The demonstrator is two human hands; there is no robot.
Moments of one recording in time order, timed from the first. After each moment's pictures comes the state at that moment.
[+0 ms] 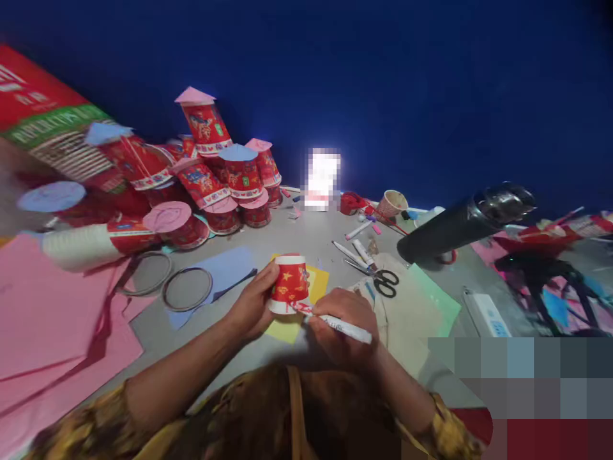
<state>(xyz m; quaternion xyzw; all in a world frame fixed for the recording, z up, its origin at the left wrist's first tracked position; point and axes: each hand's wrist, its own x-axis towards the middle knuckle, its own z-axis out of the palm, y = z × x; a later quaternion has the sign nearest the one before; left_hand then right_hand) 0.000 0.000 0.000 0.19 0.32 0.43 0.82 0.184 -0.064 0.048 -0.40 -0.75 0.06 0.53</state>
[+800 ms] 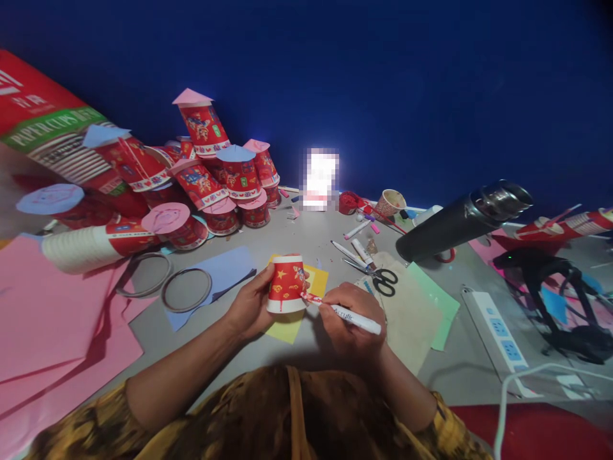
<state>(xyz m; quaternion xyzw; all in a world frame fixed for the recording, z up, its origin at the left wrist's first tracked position) -0.004 0.000 0.003 0.13 0.30 0.39 0.86 0.183 -0.065 0.053 -0.45 -0.70 0.04 0.55</state>
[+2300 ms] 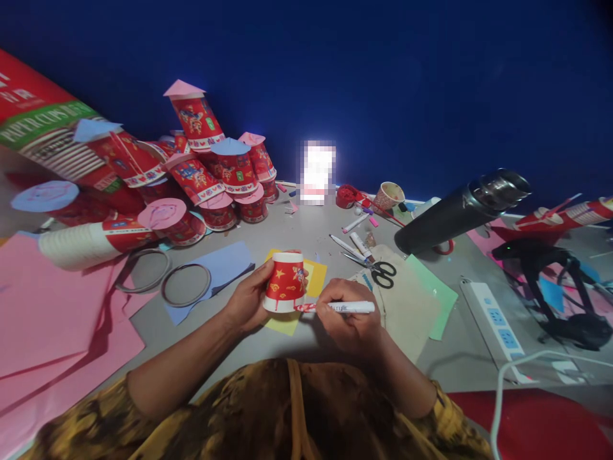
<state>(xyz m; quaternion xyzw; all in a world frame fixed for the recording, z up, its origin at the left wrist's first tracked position) -0.009 0.000 0.000 0.18 0.27 0.38 0.87 0.191 -0.068 0.059 -0.45 -0.72 0.16 0.50</state>
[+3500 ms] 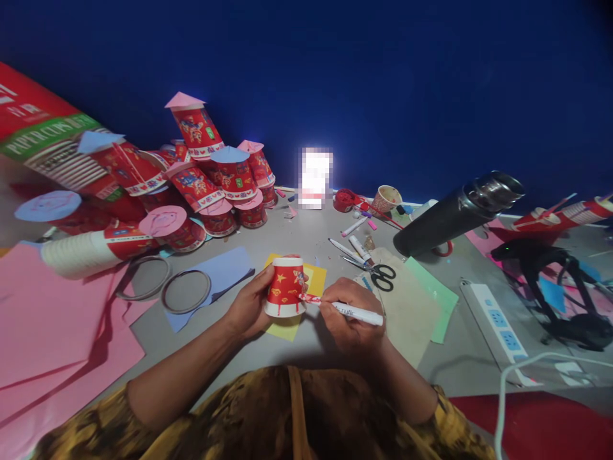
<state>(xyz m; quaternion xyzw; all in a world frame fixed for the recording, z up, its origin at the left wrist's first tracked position) -0.007 -0.003 -0.001 0.18 0.28 0.39 0.86 0.187 -0.066 0.053 -0.43 -0.69 0.09 0.57</state>
